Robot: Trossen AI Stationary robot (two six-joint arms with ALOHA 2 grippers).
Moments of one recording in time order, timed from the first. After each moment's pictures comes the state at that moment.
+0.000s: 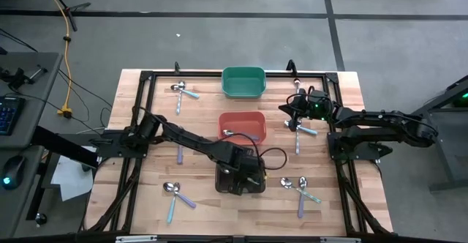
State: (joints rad) left arm -0.26 2.19 1.78 -0.79 0.02 0.02; right arm -0.54 1.01 0.22 0.37 -0.16 -0.13
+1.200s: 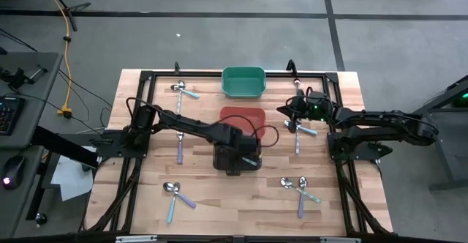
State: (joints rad) left arm -0.13 2.11 1.70 -0.91 0.00 -0.10; right arm -0.49 1.01 0.24 0.36 -0.16 -0.14
